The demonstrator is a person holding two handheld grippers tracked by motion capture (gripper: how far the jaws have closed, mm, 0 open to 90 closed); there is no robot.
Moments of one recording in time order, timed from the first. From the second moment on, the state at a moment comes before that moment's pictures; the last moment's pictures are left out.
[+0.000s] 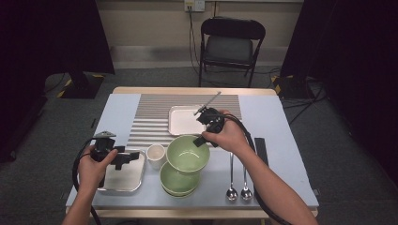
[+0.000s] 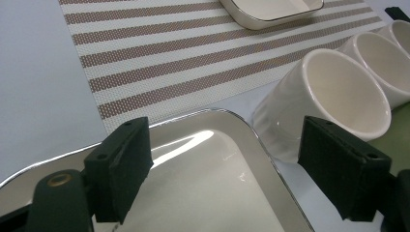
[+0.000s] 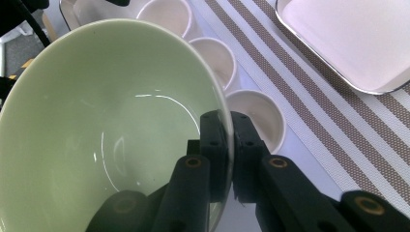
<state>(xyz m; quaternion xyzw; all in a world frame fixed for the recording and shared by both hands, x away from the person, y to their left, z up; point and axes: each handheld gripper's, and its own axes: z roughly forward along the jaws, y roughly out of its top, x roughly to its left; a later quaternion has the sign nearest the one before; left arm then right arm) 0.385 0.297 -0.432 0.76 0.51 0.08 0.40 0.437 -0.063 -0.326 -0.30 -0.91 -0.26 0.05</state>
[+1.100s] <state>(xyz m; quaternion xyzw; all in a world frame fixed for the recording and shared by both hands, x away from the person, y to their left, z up) 0.385 0.299 -0.432 0.76 0.51 0.08 0.40 0.464 -0.079 -0.320 -0.36 -0.89 -0.27 0.04</state>
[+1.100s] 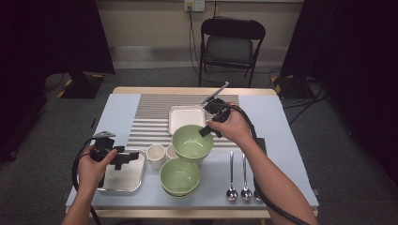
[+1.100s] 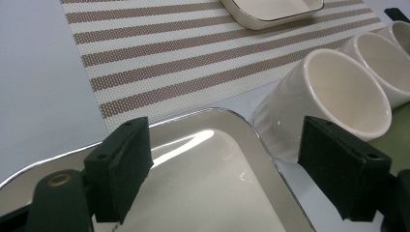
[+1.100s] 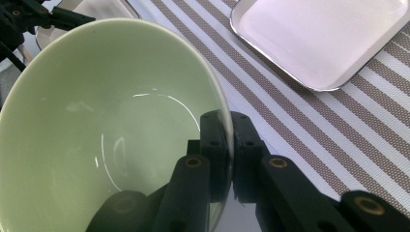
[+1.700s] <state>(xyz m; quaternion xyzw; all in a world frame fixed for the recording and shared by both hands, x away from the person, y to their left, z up) 0.385 0.301 -0.432 0.76 0.51 0.08 0.40 0.478 -0.088 -0.324 -0.39 -0.88 -0.27 0.03</state>
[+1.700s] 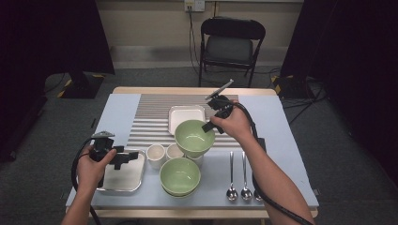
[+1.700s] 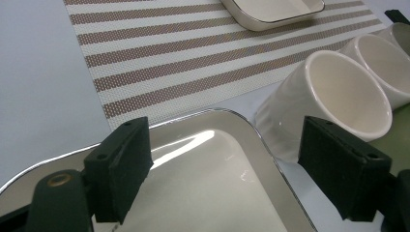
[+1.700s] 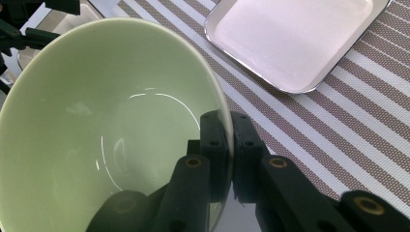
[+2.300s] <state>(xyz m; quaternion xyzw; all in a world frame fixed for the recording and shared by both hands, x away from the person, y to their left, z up) 0.385 0.301 -0.431 0.76 0.51 0.08 0.40 0.489 -0.086 -0.323 -0.41 -0.87 -0.27 0.01</state>
